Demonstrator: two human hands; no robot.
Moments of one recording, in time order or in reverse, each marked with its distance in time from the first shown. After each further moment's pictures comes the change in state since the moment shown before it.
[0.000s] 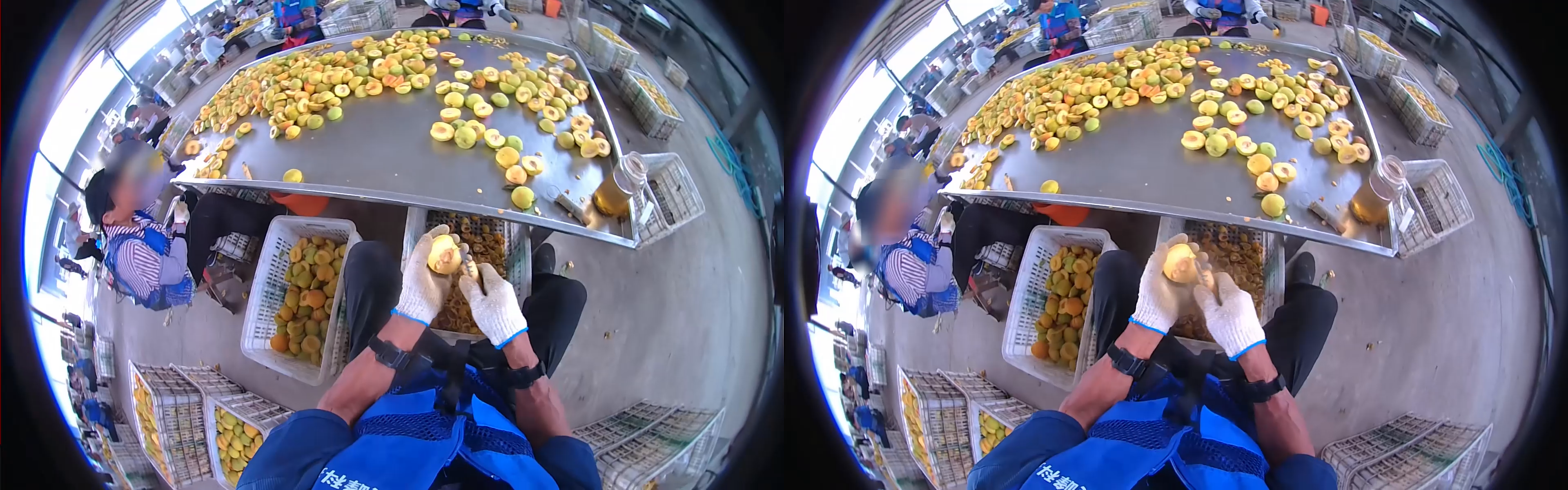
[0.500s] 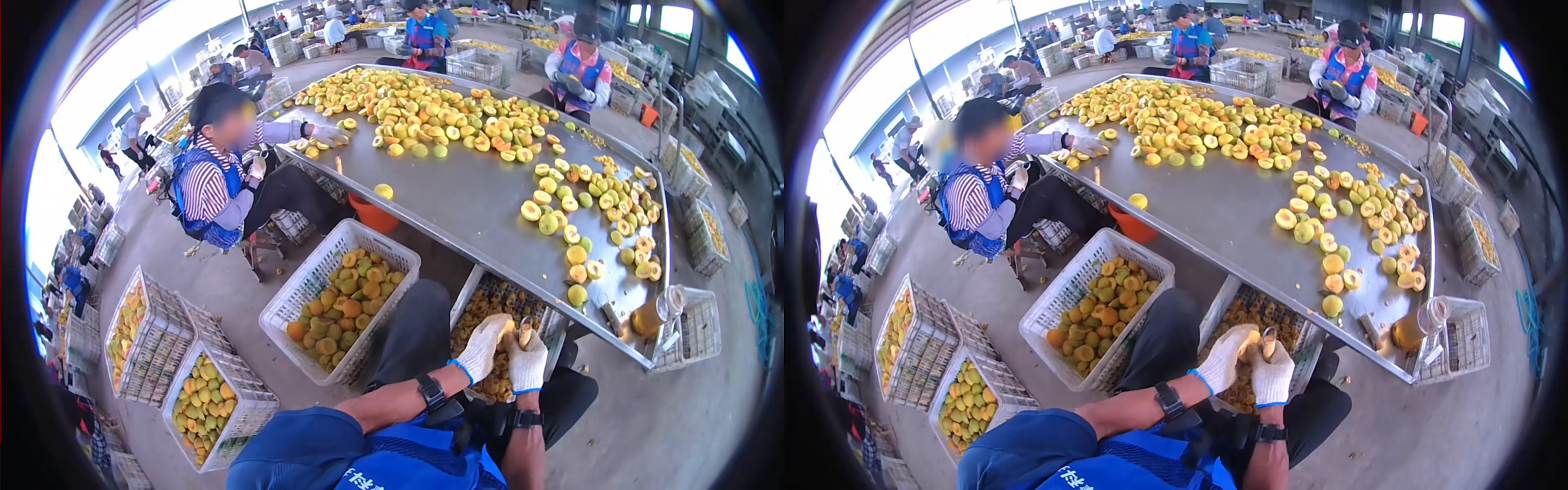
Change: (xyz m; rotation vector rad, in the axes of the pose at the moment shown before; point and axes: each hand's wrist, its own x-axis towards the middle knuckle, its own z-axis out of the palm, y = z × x) left_hand 0.004 -0.051 -0.040 0.213 0.265 0.050; right_hand 0.037 0.039 0.030 0.244 -0.005 0.037
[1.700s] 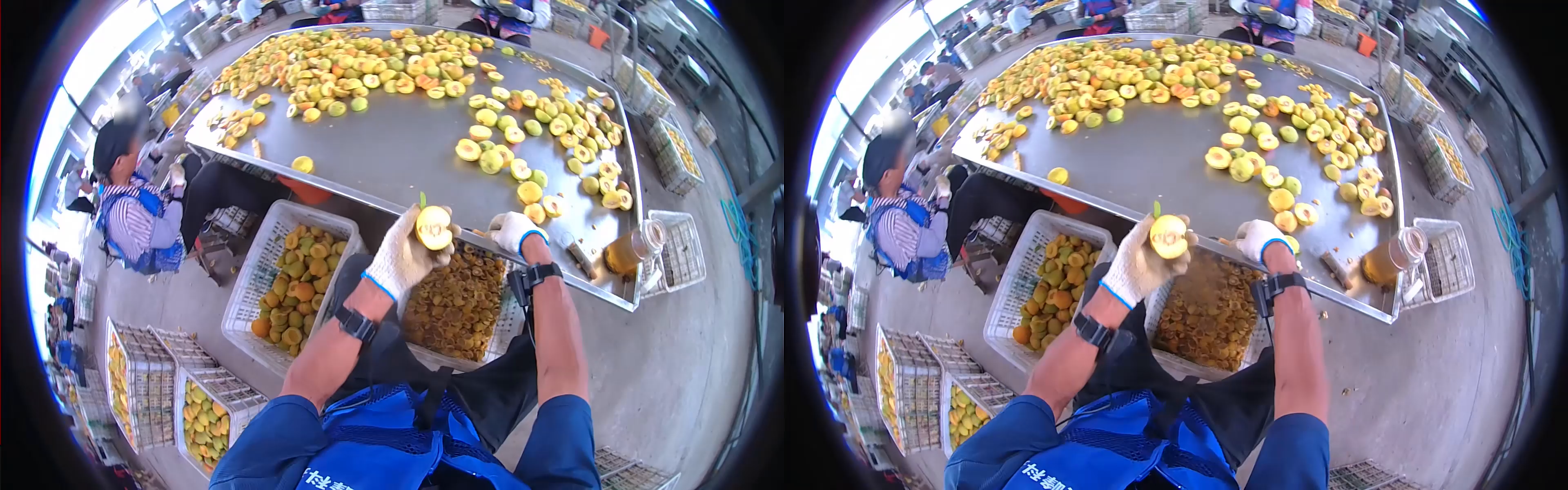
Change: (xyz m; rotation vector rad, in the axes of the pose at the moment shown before) left_hand 0.062 0.141 0.035 -0.238 -0.412 -0.303; right_hand 0.214 -0.010 -0.055 -0.979 -0.551 -0.017
